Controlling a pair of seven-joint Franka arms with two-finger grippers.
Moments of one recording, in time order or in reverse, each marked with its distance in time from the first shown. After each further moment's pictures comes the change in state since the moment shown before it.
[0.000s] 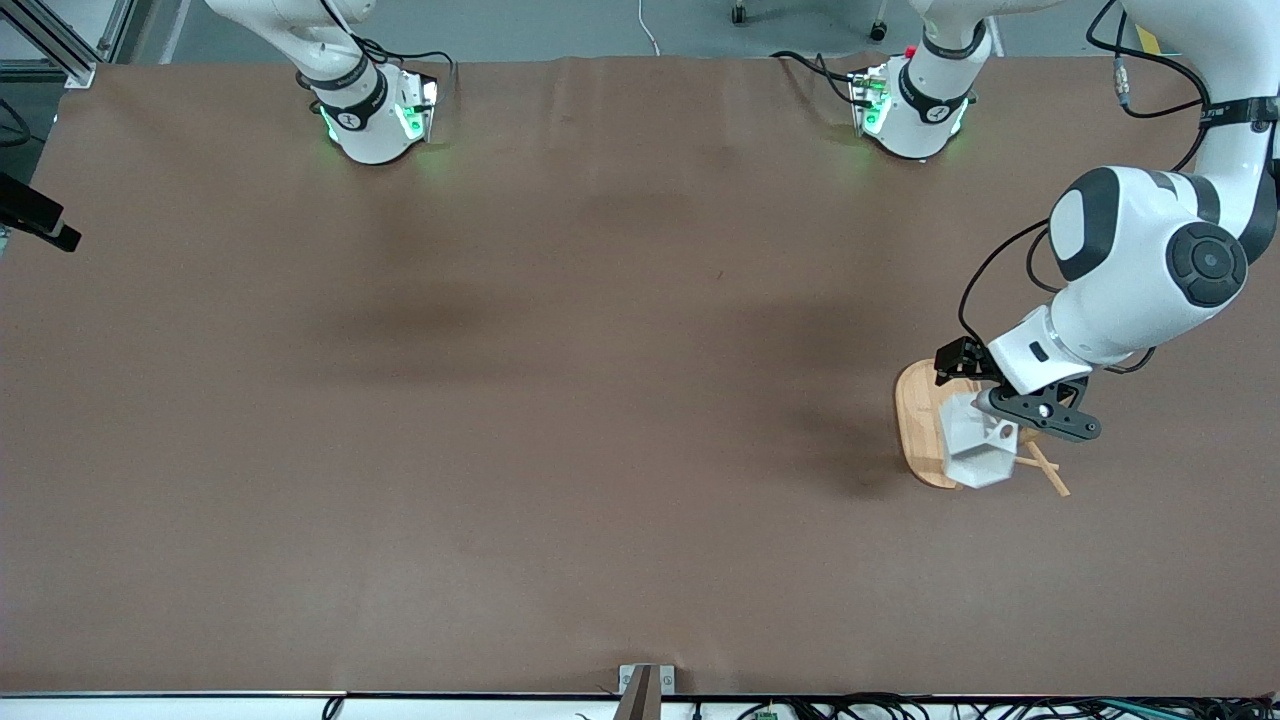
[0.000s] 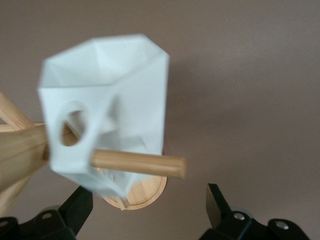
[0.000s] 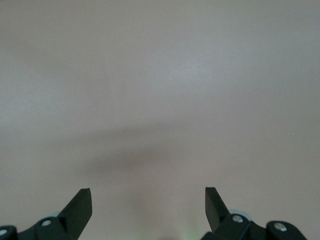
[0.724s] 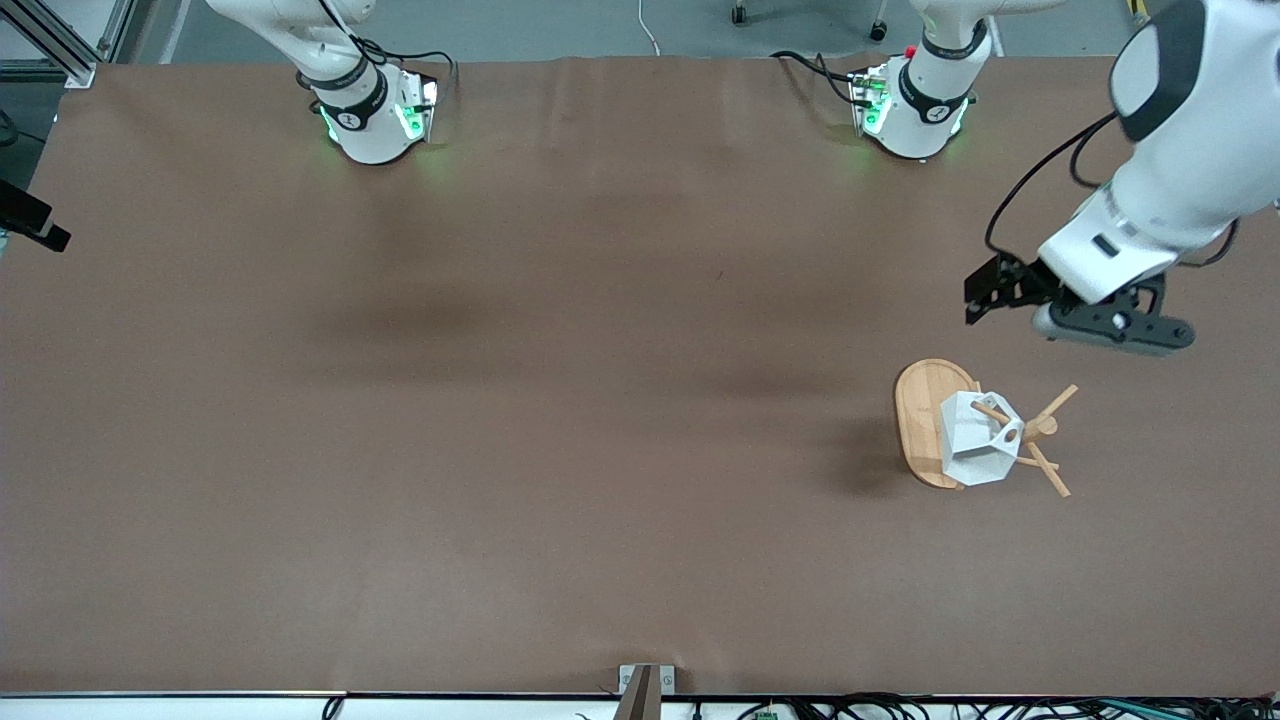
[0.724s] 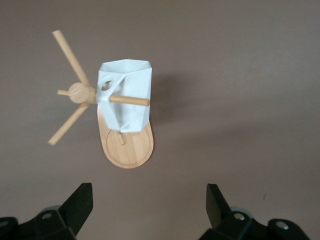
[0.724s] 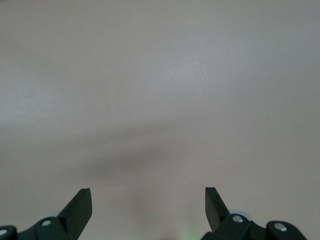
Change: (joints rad) left arm -0.033 -0.246 0.001 0.121 -0.002 -0.326 -0.162; right arm -0.020 0.001 -0.001 0.000 0.000 0.000 0.000
